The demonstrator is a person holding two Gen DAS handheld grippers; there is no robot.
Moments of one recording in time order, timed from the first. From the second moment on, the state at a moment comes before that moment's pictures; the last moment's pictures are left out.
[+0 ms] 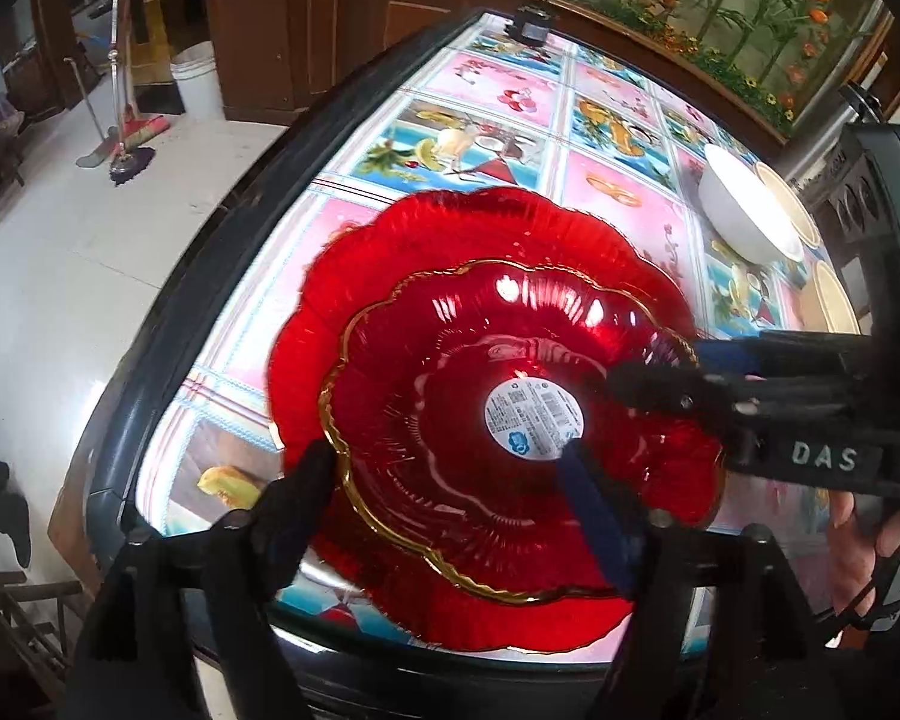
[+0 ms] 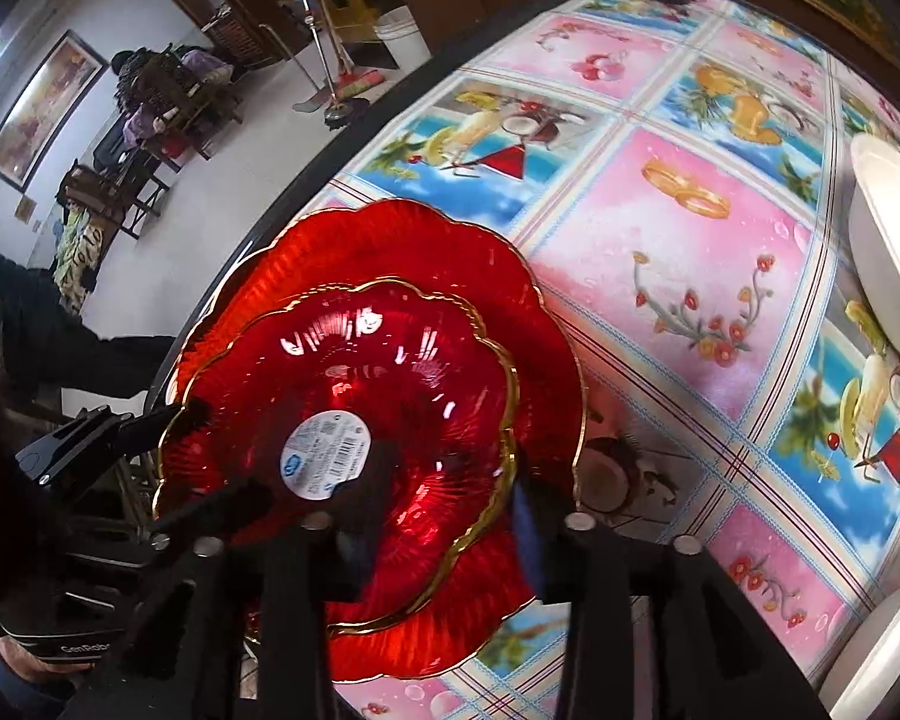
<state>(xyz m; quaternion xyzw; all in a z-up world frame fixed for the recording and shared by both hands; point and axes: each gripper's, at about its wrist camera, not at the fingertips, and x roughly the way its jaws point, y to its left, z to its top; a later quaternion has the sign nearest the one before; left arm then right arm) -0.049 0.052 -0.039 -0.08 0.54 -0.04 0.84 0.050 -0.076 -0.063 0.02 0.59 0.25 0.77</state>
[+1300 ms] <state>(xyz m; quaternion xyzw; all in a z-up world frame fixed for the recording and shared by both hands) -0.151 -0.003 0.011 0.00 0.46 0.03 0.89 0.175 -0.321 -0.025 0.15 0.53 0.01 0.83</state>
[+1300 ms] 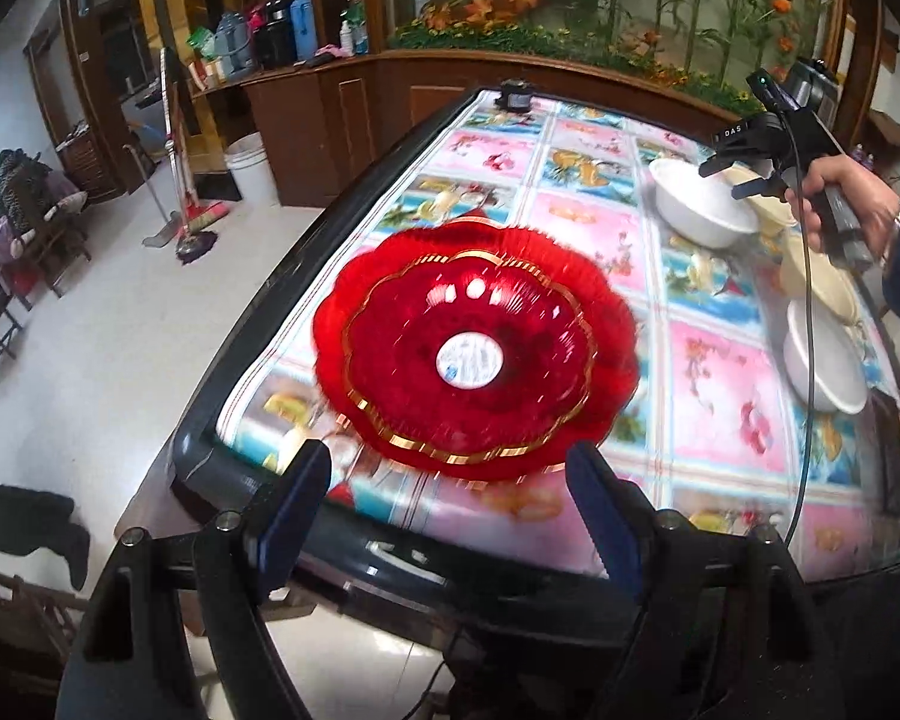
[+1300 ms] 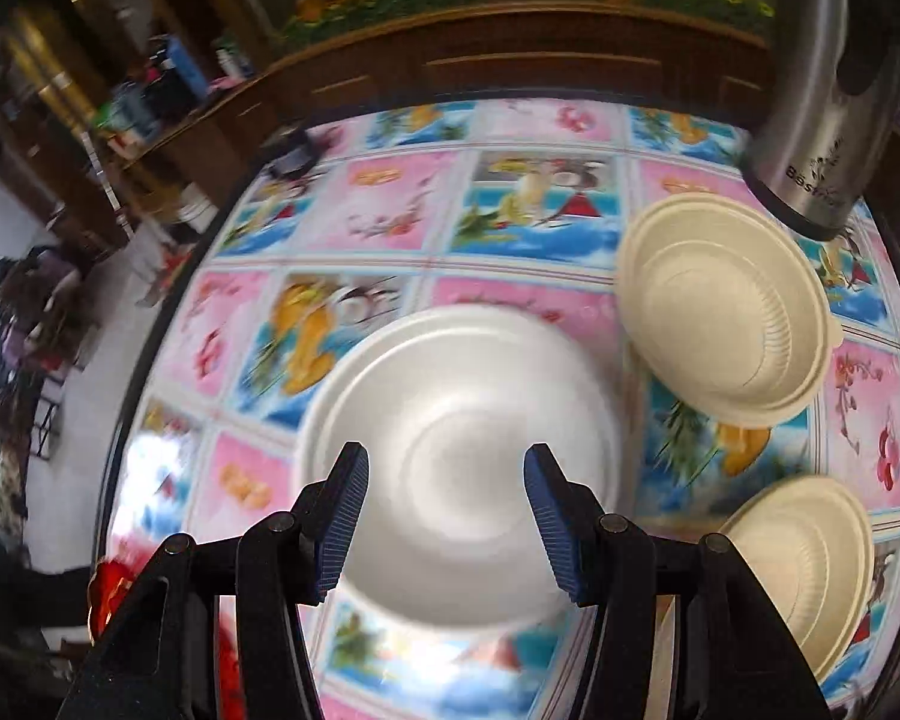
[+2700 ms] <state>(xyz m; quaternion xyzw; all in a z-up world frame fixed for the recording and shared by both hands) -0.128 -0.072 0.010 0.01 0.46 -0.07 0.89 -0.058 -0.245 -0.040 0.02 0.64 0.22 0.73</state>
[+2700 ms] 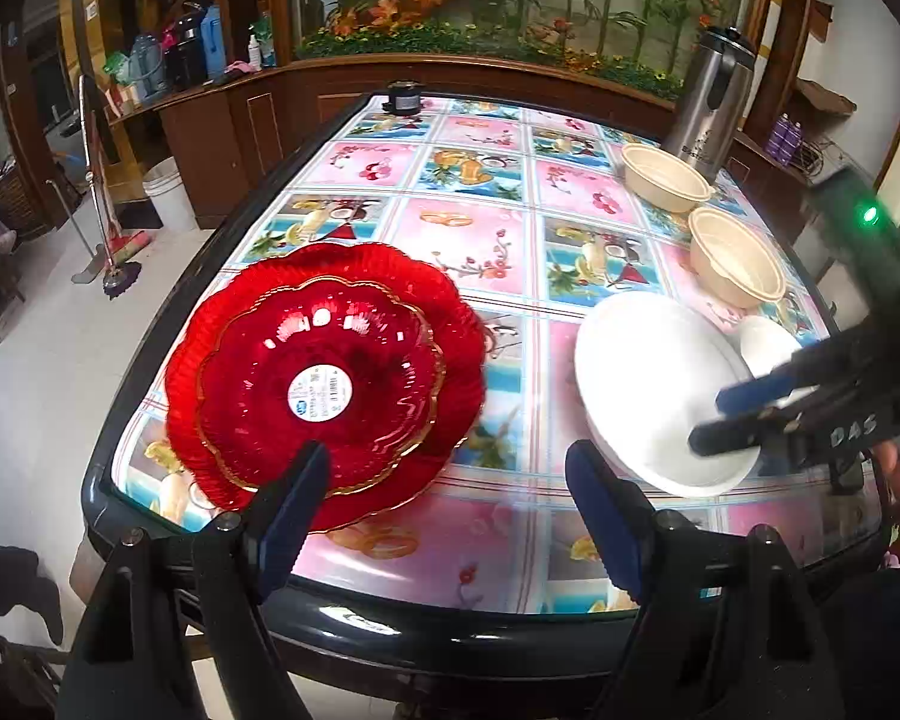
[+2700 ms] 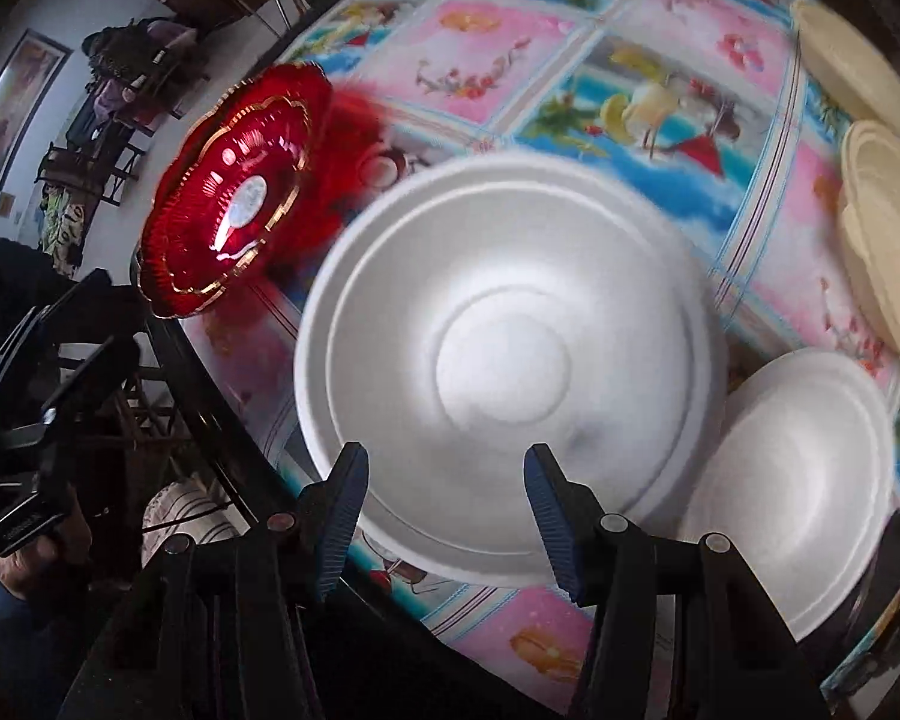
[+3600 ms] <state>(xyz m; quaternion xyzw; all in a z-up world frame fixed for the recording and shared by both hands) -0.119 -0.107 0.003 0.00 0.47 -0.10 0.88 -0.090 -0.333 -0.062 0.13 0.64 0.18 0.73</state>
